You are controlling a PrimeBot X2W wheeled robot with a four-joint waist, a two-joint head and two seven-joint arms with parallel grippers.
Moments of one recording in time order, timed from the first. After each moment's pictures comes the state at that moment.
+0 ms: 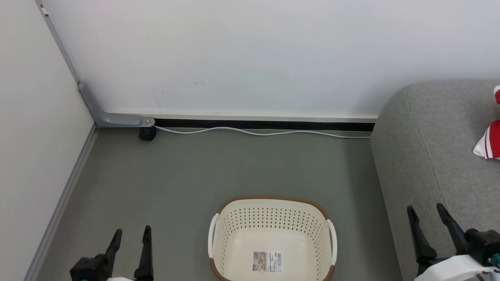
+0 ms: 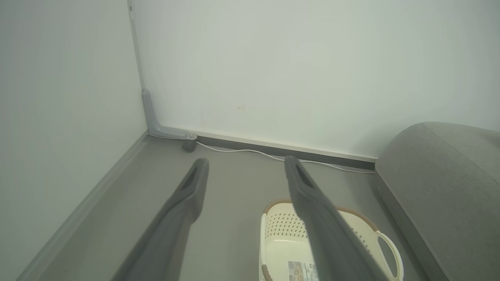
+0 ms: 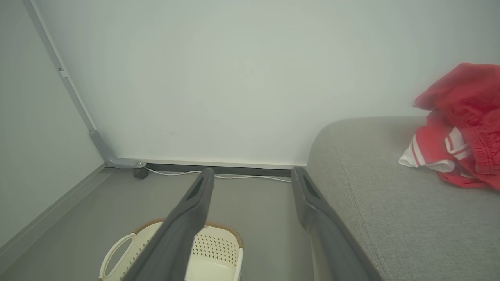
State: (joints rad) left arm 0.04 0.05 0.00 0.36 -0.25 -0.07 -0.26; right arm -0.02 -0.21 0.09 0.32 0.30 0.13 -0.26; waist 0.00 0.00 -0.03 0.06
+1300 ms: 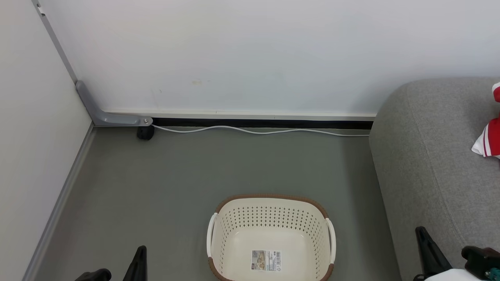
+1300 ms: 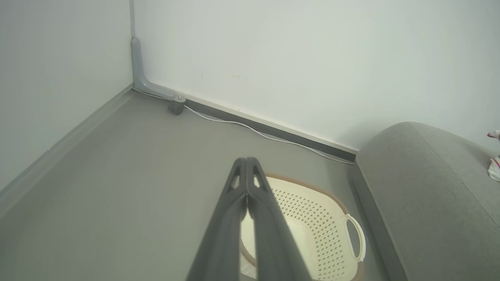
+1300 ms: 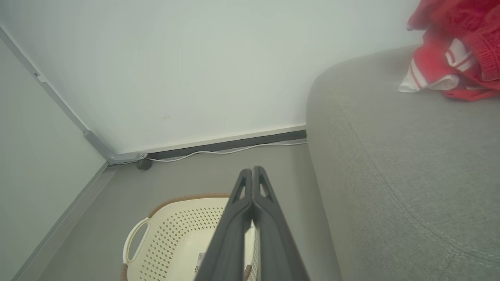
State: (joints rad) left arm 0.08 0.03 -0.03 0.40 -0.40 -0.08 -0.22; right arm 0.02 -0.14 0.07 0.39 0.40 0.13 -0.22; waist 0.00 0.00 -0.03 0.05
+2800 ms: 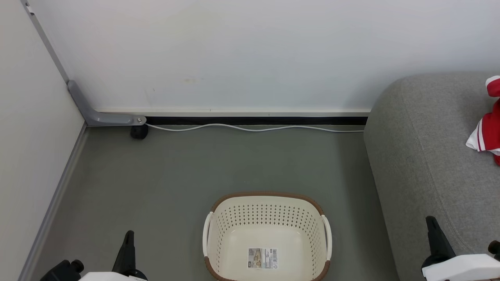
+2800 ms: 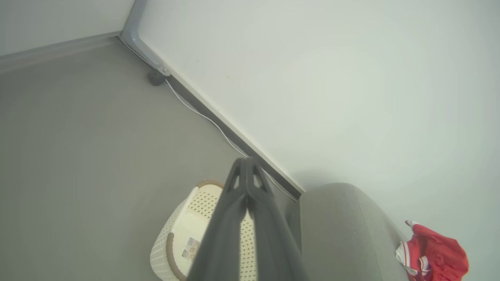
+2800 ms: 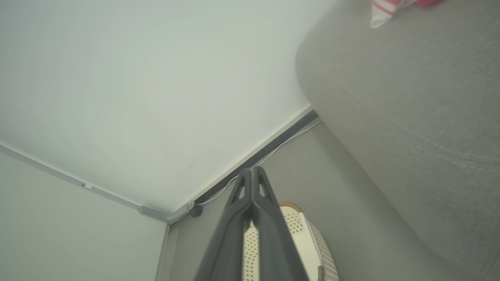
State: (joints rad) left arm 0.04 0.03 0.01 0.35 -0.87 -0.09 -0.09; right arm -0.01 -0.10 -0.01 0.34 0.87 0.13 -0.09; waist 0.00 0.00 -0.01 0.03
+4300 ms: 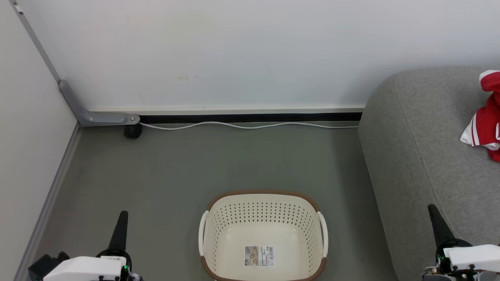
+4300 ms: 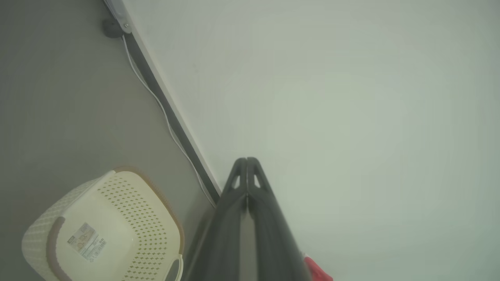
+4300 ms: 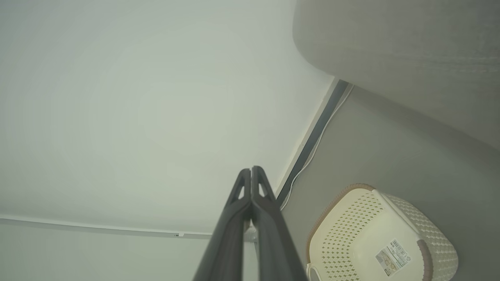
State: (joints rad) left arm -0.01 0.03 0.05 0.30 -1.34 -0.11 0.04; right arm -0.04 -0.06 -0.09 0.30 1.34 0.13 0.04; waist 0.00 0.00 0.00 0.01
